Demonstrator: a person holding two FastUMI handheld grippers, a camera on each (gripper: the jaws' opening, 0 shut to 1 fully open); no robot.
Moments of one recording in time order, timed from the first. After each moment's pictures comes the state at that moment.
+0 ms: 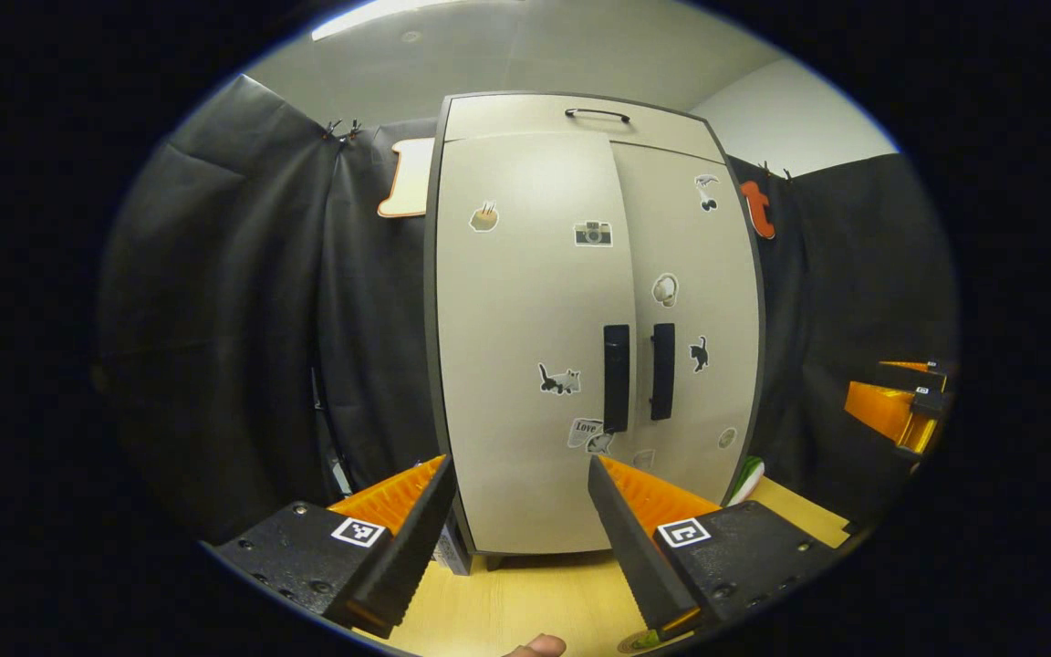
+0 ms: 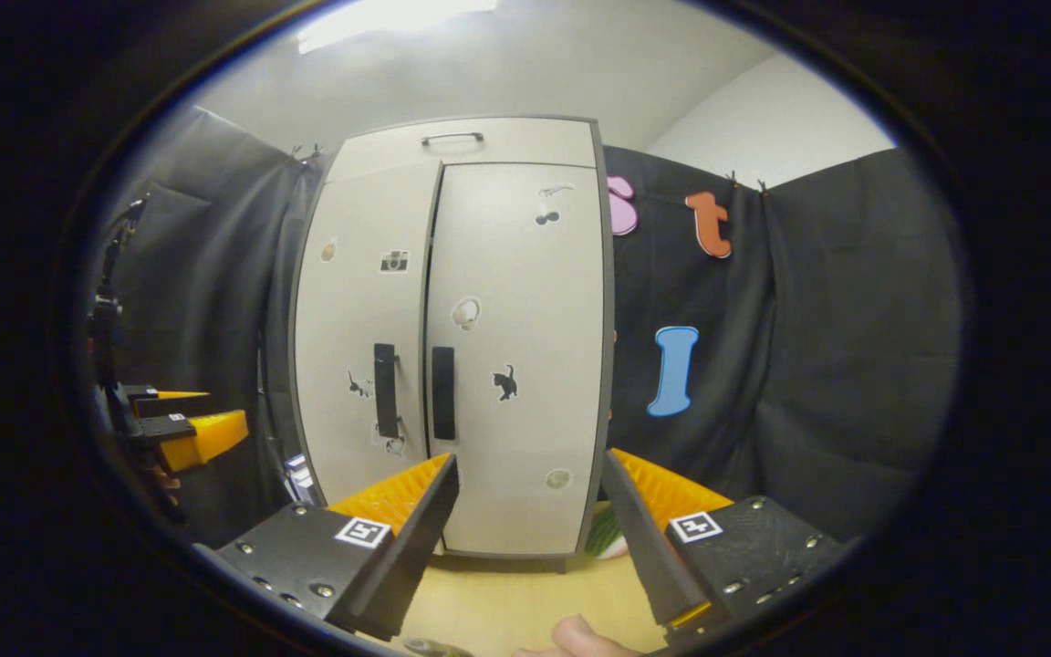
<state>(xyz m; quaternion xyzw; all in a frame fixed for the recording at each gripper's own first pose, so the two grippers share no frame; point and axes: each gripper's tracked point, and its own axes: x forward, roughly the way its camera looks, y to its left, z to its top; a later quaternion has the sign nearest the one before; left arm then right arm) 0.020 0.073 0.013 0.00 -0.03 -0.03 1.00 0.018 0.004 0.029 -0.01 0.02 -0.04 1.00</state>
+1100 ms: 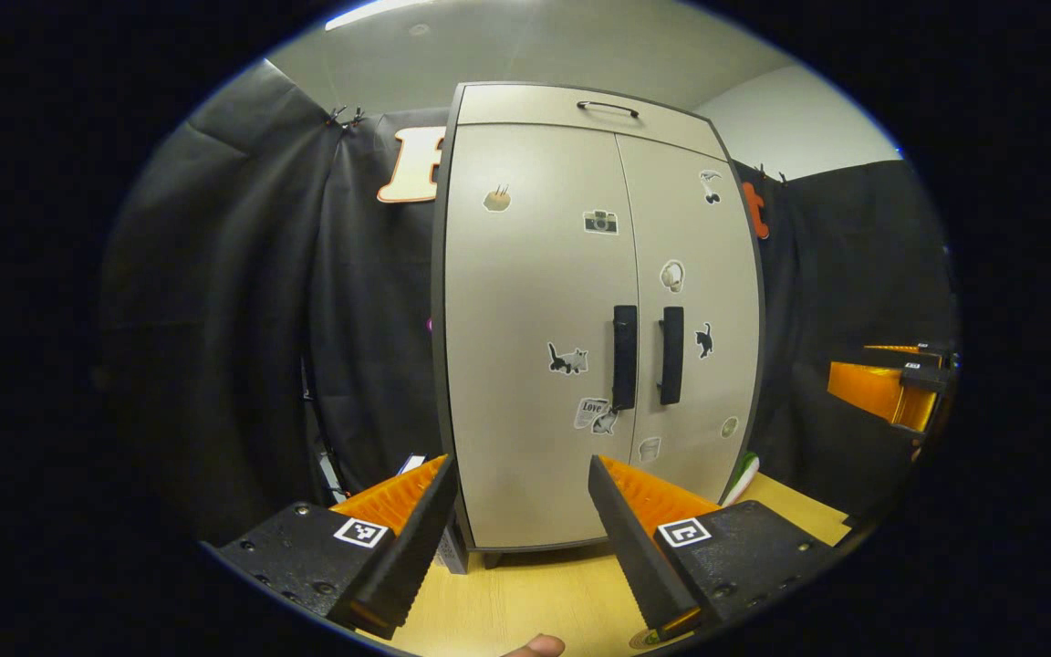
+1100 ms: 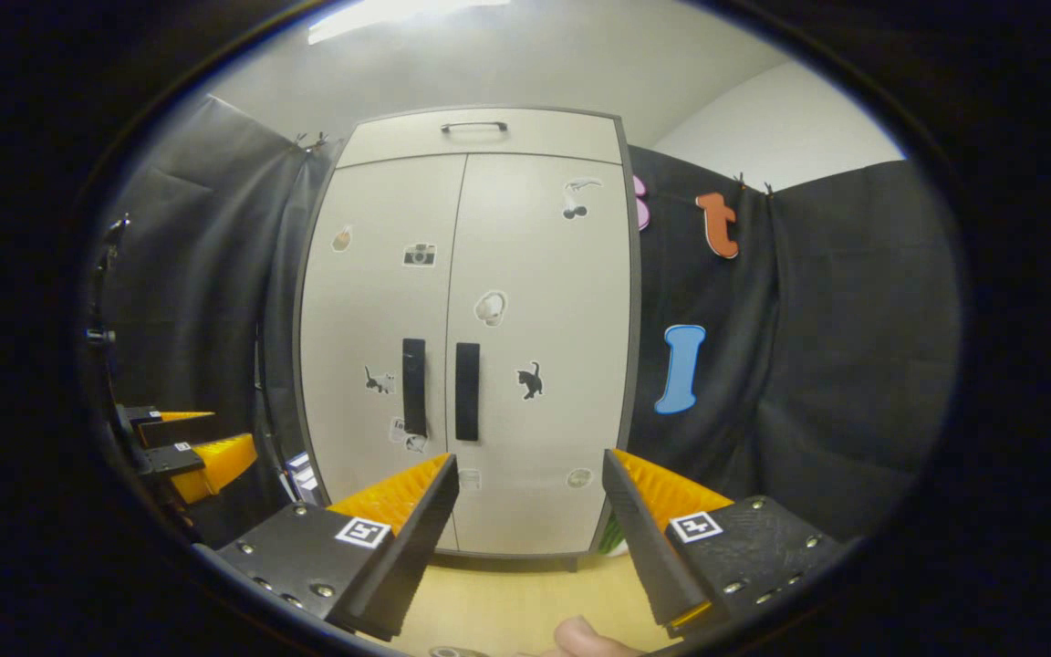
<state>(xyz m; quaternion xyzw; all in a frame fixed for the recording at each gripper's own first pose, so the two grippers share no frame) 0.033 0.083 -0.013 -0.01 -0.02 -0.06 1.00 0.032 0.039 0.023 -0.03 0.03 -0.05 1.00</state>
